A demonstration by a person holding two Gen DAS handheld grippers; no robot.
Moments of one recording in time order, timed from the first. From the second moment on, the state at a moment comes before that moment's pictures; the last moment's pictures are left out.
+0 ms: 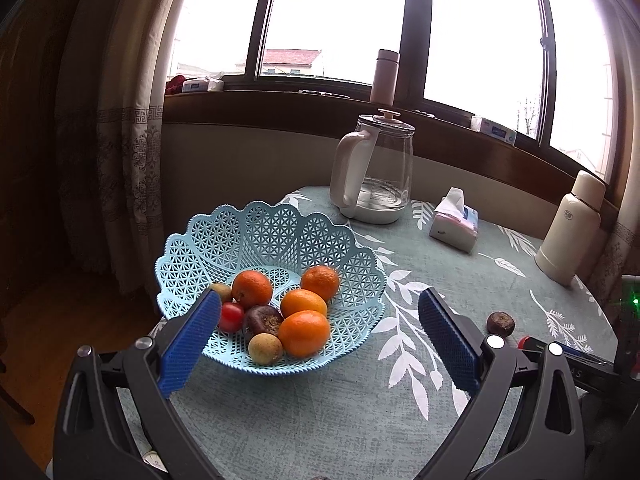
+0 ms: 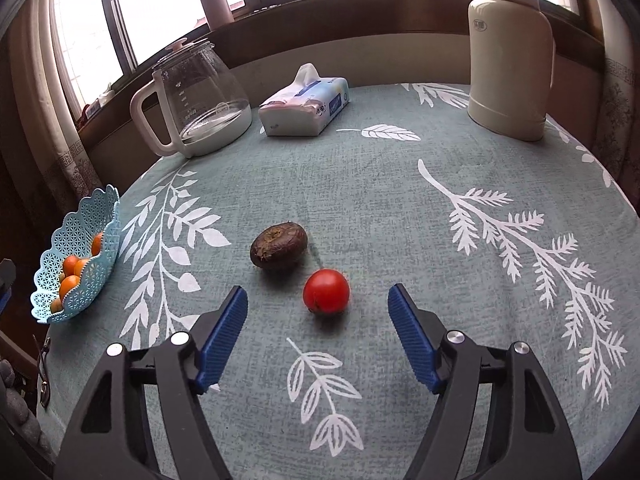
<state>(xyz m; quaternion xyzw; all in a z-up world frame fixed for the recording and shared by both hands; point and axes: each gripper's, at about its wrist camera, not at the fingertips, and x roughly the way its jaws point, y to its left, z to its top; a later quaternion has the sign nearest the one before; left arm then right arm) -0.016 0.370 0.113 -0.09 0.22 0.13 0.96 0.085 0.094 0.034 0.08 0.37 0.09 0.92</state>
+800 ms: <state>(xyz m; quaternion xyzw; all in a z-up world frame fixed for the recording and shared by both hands) -0.014 0.362 0.112 -0.08 0.23 0.12 0.96 0.117 0.108 0.020 0.02 0.41 0.08 0.91</state>
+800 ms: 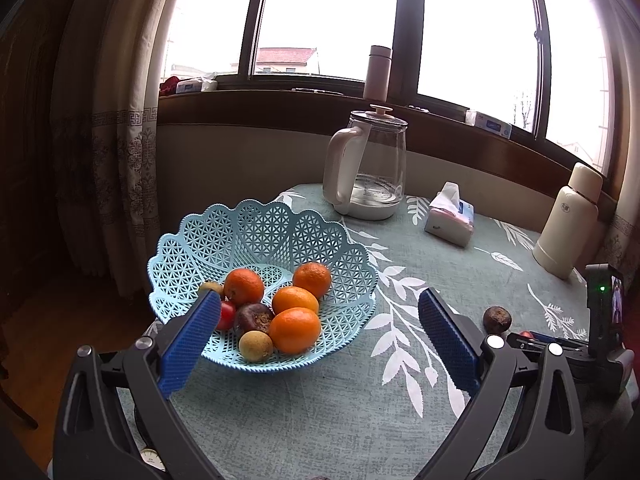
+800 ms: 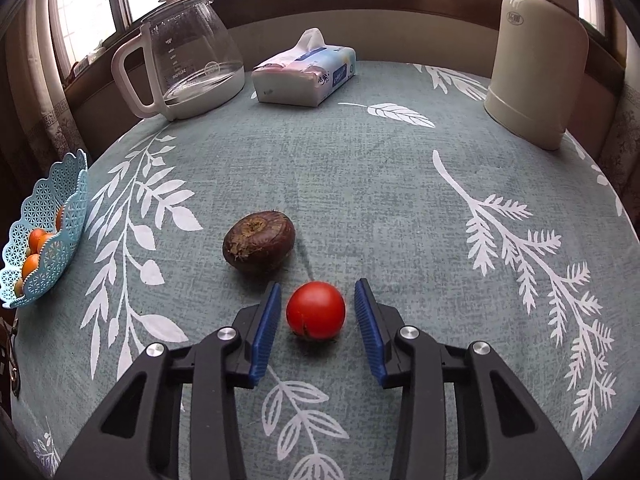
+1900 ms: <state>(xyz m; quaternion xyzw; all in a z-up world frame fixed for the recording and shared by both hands) 0.010 0.308 0.118 -0.04 0.23 0.06 0.97 0.095 0.062 0.027 0.03 0.38 0.04 0.92</state>
